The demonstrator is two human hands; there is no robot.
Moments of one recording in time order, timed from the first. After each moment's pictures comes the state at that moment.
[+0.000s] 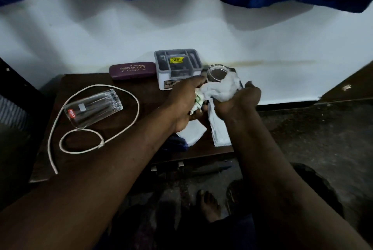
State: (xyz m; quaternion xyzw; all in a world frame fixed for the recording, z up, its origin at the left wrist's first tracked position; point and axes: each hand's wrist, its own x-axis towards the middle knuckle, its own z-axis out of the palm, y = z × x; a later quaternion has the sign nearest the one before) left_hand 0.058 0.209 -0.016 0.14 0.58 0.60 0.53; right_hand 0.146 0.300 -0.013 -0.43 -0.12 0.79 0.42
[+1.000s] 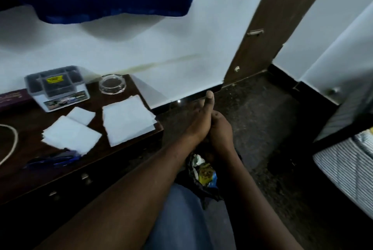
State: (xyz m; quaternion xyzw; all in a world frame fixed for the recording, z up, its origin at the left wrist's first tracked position) left_hand 0.369 0.292 0.002 0.45 0.61 0.46 0.45; right_hand 0.447 0.277 0.006 -0.58 -0.46 0.51 0.43
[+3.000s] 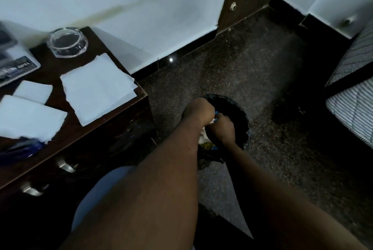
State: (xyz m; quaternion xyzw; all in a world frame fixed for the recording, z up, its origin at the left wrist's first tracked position) left_hand 0.416 0.332 -0.145 0.52 0.72 0.13 0.44; right_hand 0.511 0.298 -0.188 -0.76 -0.56 0.31 0.09
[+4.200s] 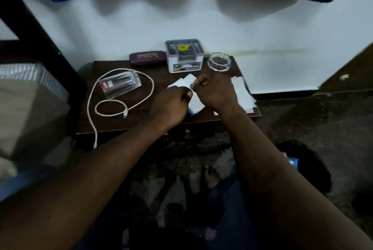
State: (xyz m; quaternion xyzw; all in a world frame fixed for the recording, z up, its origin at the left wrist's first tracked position) left_hand 0.094 0.088 -0.024 0.47 0.82 0.31 0.11; right_hand 0.188 0.201 0.007 -0.42 -0.83 0.32 0.16
